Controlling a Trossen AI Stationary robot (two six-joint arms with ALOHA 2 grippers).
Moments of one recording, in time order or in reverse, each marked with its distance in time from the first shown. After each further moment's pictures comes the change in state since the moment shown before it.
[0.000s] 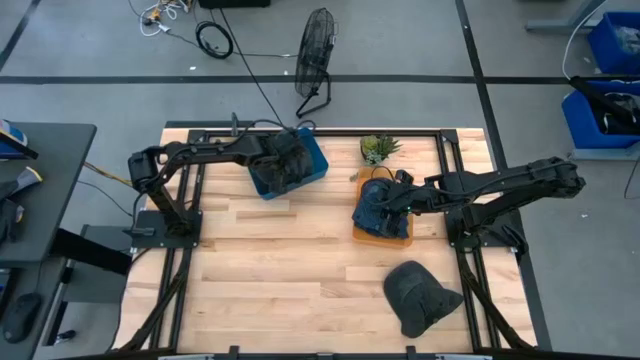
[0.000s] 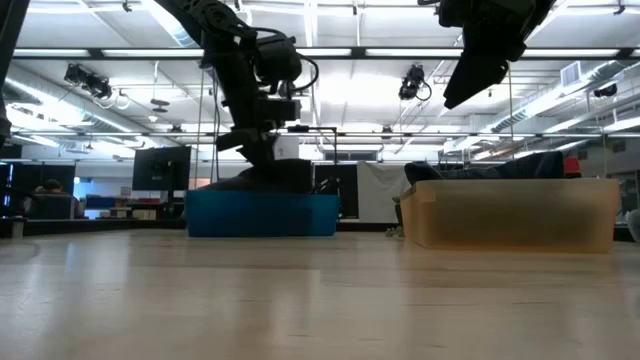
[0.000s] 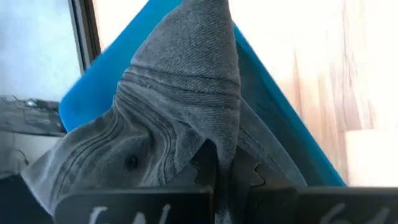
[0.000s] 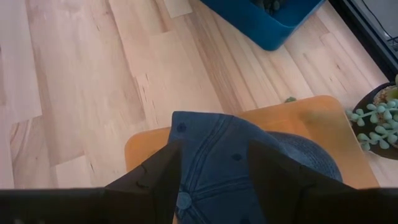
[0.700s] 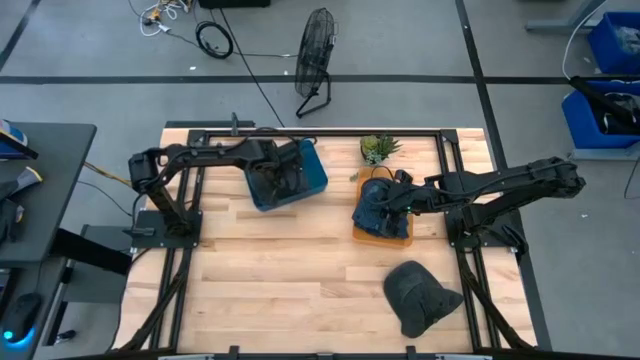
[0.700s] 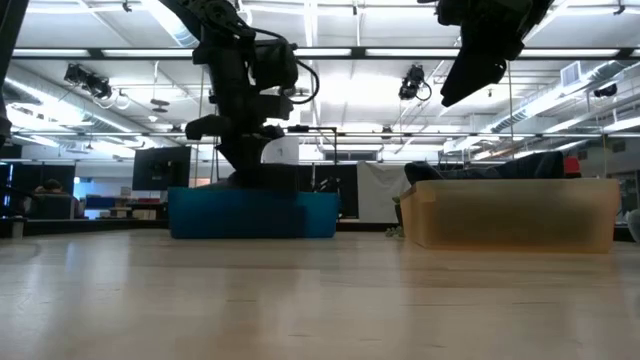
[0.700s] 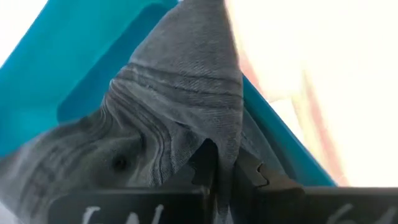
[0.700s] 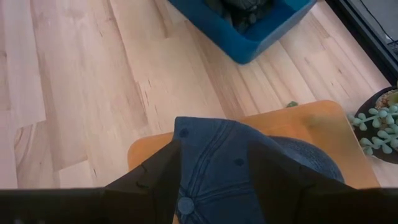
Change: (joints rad) left arm -0.054 0.000 0.000 -0.172 0.198 0.077; right arm 0.000 0.000 0.000 0.019 0.000 0.000
